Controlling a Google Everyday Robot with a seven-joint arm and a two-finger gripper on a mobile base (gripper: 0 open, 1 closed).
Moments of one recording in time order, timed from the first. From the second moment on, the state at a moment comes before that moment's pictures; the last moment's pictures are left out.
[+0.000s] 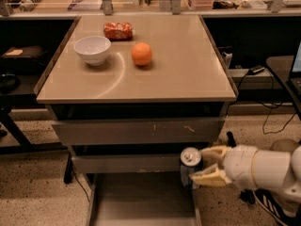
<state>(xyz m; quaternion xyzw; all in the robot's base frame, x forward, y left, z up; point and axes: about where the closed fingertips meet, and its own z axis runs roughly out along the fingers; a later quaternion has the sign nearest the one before) 0.423 -0.154 0.718 -0.47 0.75 0.18 0.43</state>
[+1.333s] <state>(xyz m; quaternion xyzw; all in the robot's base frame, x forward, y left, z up) 0.455 -0.163 0.467 -0.42 0.83 0.11 0.35</state>
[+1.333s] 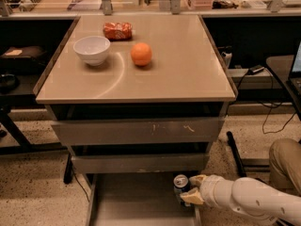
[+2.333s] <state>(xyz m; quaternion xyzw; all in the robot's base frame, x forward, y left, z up) 0.481 -0.153 0.421 -0.46 0.78 0.10 0.42</state>
